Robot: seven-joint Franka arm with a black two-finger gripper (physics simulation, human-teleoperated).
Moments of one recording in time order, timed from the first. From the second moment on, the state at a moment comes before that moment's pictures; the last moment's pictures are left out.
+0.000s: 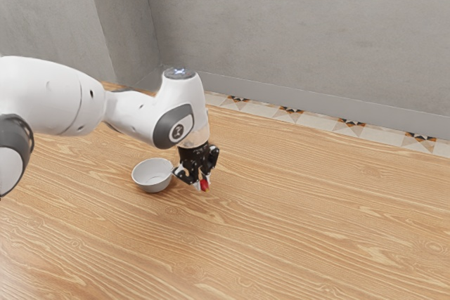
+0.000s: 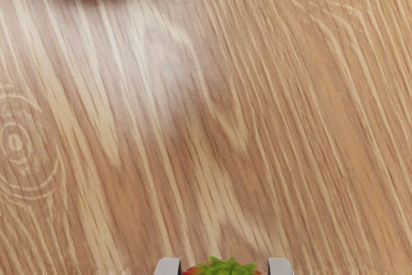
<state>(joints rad) -0.41 0.38 0.28 -1.93 -0.07 2.33 -1.32</state>
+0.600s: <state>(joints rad) -0.50 0.48 0.27 -1.86 -0.09 2.37 -1.33</state>
